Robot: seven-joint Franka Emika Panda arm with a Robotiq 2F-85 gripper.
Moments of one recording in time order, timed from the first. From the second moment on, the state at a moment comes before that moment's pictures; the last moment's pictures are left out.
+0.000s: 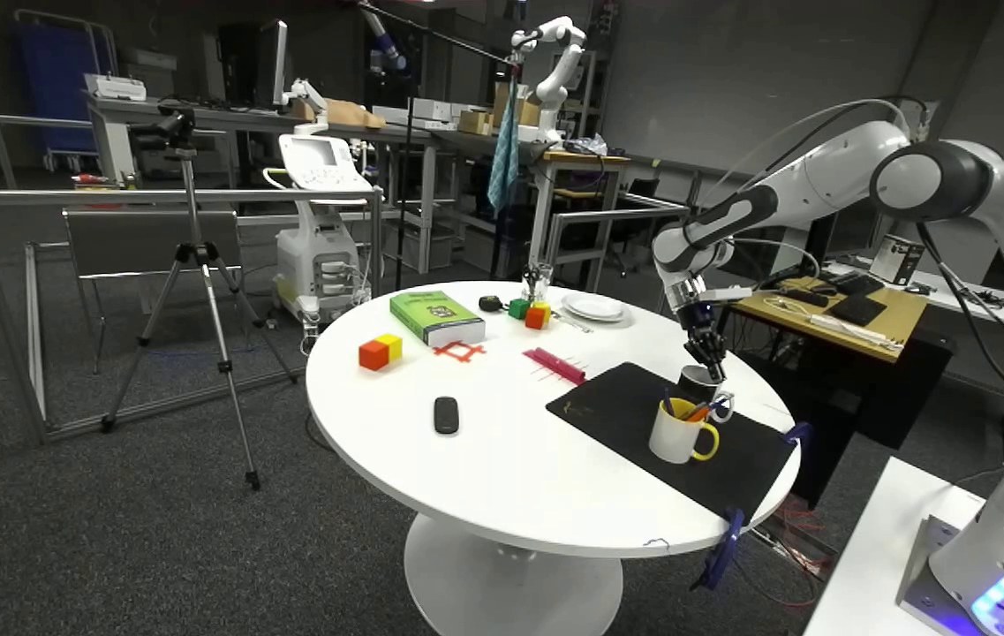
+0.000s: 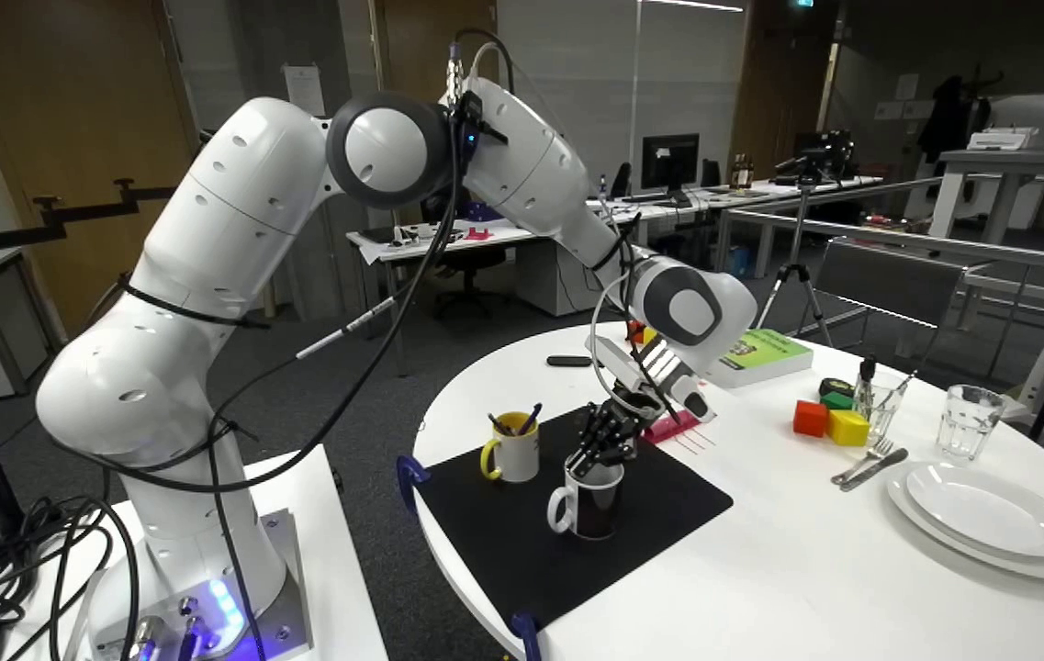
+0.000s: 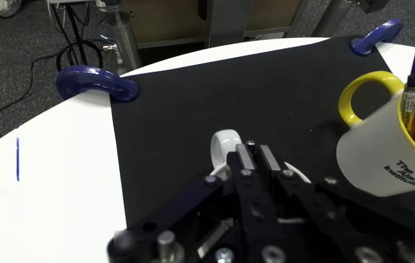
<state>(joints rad) -0.15 0.70 -0.09 -1.60 0.04 1.54 -0.09</state>
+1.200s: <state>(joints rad) -0.20 0.69 -0.10 -1.57 0.05 1.54 -0.15</state>
